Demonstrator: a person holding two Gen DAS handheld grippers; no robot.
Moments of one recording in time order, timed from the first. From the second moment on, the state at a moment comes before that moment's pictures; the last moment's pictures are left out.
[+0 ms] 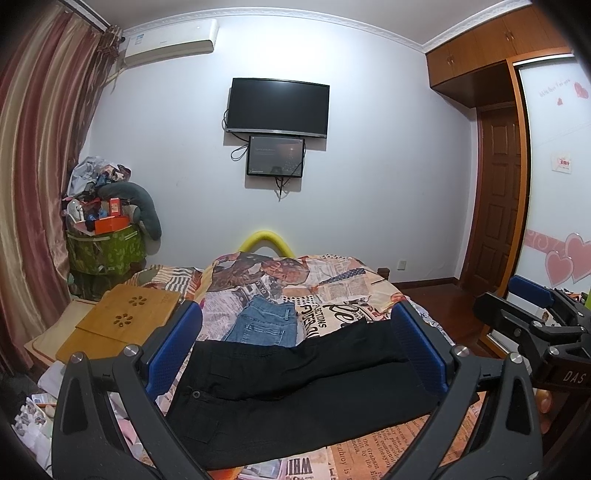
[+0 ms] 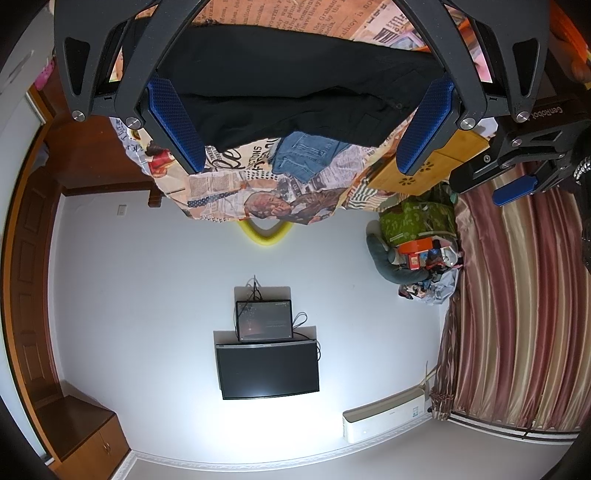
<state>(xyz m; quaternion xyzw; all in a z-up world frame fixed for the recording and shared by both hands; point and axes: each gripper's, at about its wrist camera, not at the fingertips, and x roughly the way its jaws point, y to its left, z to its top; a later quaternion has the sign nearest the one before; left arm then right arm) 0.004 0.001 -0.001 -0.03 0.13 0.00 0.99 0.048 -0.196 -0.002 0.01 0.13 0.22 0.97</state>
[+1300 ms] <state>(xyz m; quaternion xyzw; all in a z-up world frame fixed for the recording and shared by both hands) 0.224 0.113 -0.089 -0.01 0.26 0.10 0.96 0.208 -0.197 -0.072 -0.02 0.25 0.20 0.95</state>
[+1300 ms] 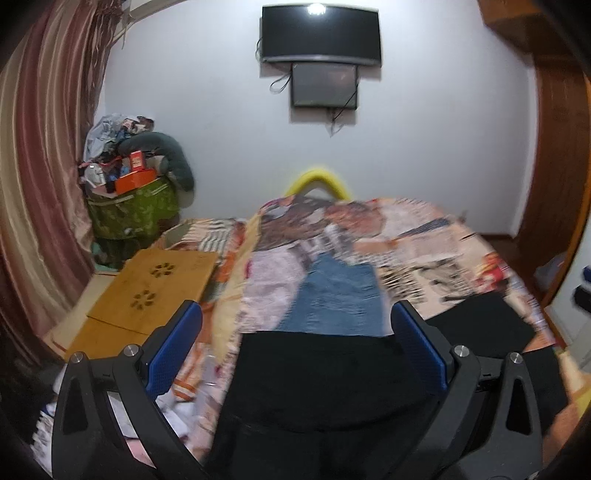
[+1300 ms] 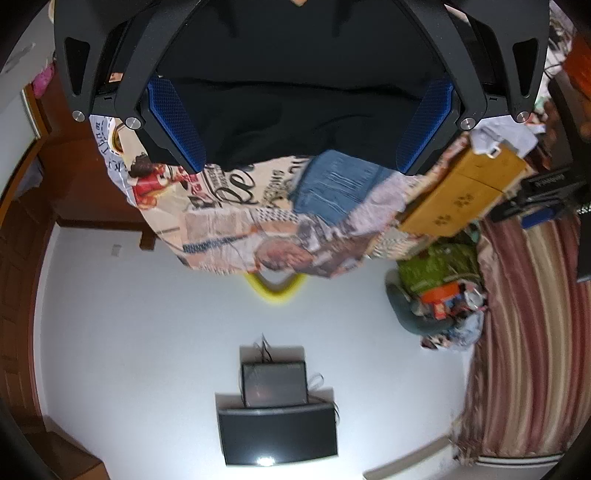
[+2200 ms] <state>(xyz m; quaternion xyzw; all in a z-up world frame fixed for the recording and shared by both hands) 0.405 0.214 -0.297 -0.07 0.52 0.08 0.85 0.403 -0.165 -0.202 -0.14 0.42 0.29 0.85</state>
